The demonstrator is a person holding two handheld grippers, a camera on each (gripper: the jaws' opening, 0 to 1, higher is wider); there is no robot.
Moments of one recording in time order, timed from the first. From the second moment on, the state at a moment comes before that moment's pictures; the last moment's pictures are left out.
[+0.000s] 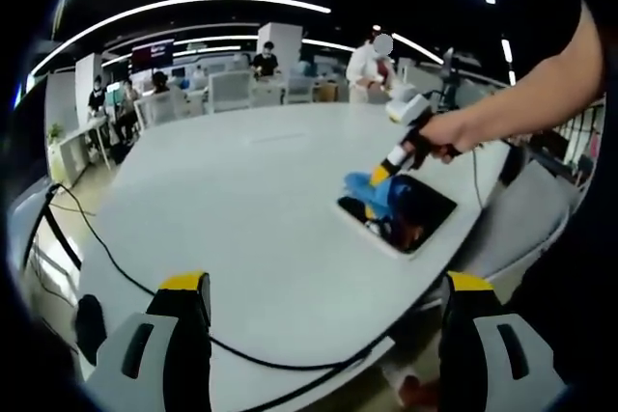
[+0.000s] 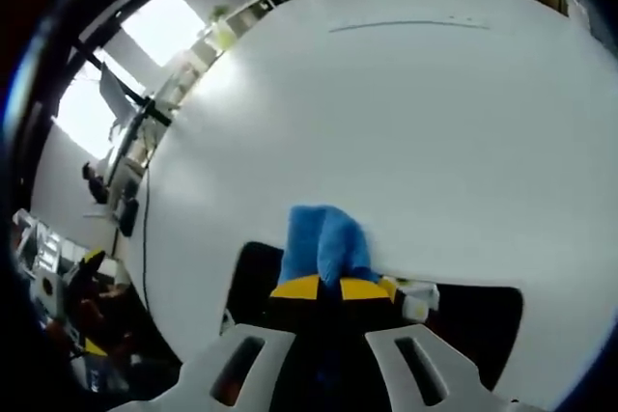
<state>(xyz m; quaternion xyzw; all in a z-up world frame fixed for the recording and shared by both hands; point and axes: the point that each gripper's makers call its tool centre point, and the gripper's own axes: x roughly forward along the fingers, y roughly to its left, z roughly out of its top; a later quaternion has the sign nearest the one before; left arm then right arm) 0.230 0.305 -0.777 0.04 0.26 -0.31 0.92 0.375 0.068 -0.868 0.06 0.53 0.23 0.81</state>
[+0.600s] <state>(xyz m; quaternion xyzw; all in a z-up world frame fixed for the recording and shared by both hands) 0.231 0.294 -0.778 0.05 0.27 -0.32 0.91 0.352 0.072 -0.868 0.04 0.52 0.23 0.82</state>
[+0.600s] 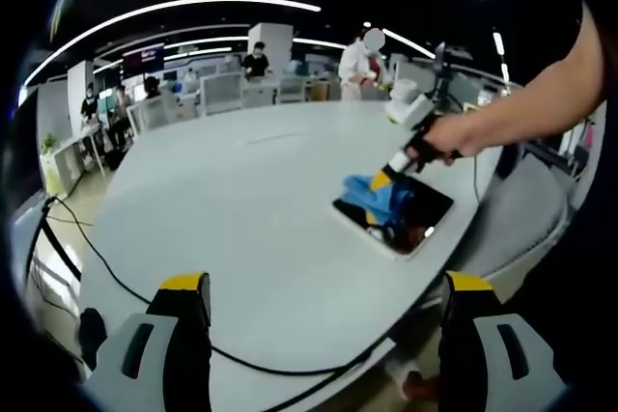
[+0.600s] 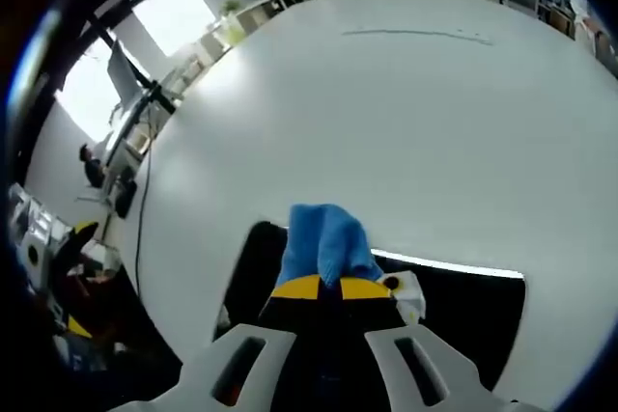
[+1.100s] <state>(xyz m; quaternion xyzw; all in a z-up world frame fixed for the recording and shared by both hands) 0.240 0.268 -0.772 0.05 0.25 -0.27 0.93 0.316 0.073 -0.867 0.09 0.52 0.26 0.81</state>
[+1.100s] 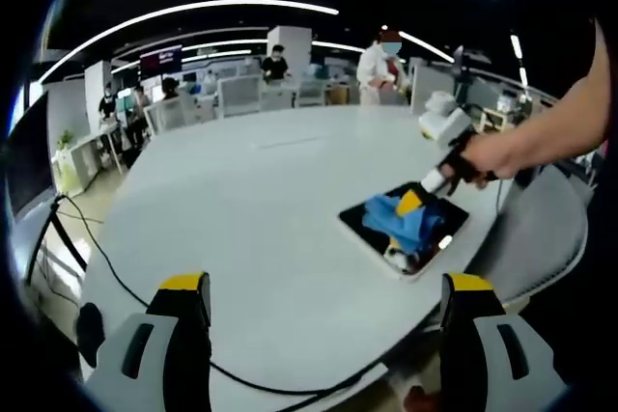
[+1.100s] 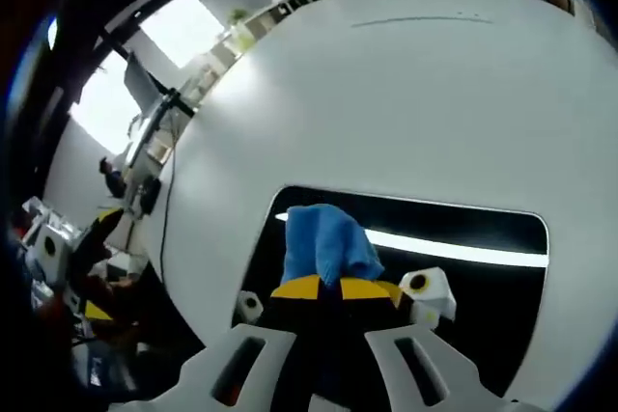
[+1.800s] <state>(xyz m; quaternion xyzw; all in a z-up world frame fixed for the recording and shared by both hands) 0.251 0.261 -0.769 0.04 0.24 -0.26 0.93 0.269 0.073 -0.866 0.10 0.55 0.30 0.78</state>
